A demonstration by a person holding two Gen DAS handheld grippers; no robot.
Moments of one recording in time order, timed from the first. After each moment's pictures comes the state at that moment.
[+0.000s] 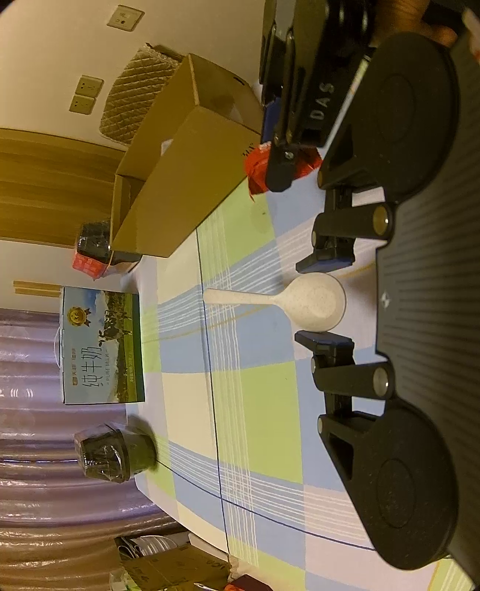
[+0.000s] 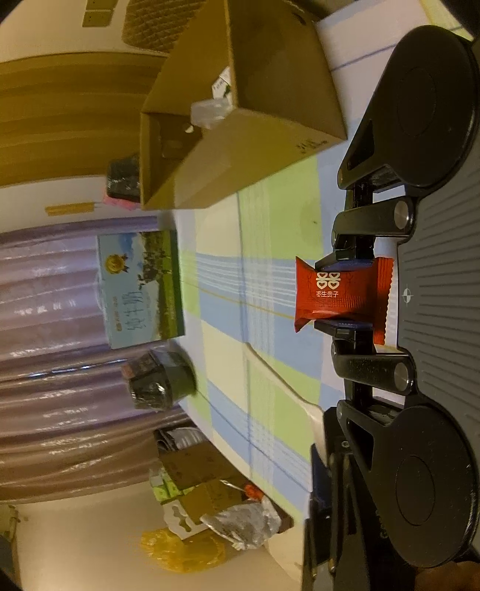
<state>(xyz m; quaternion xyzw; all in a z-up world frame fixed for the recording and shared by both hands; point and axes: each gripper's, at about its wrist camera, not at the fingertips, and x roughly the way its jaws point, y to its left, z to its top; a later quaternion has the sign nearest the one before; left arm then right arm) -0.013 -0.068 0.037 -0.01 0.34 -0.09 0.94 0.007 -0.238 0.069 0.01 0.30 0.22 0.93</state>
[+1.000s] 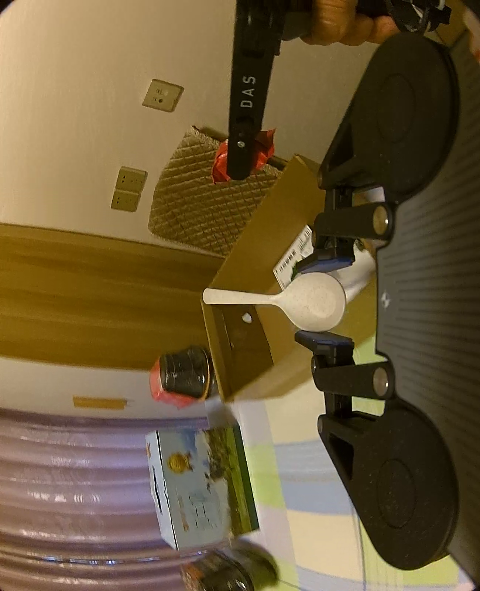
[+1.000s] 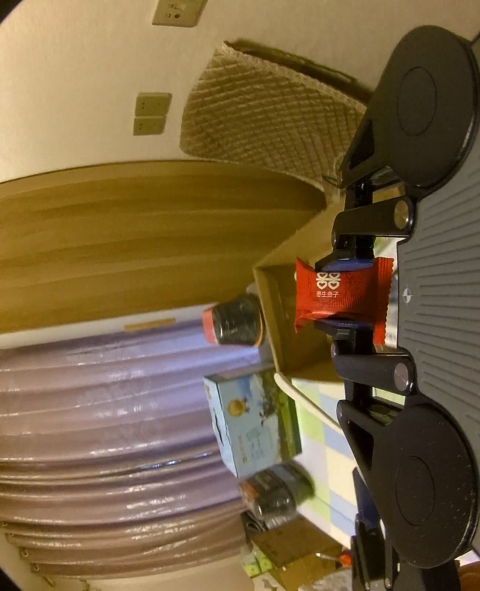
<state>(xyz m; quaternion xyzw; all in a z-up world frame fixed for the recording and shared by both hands) 0.084 -0.239 0.132 0.01 0.26 -0.22 0.94 0.106 -0.413 0.190 0.05 0.23 0.10 0.97</state>
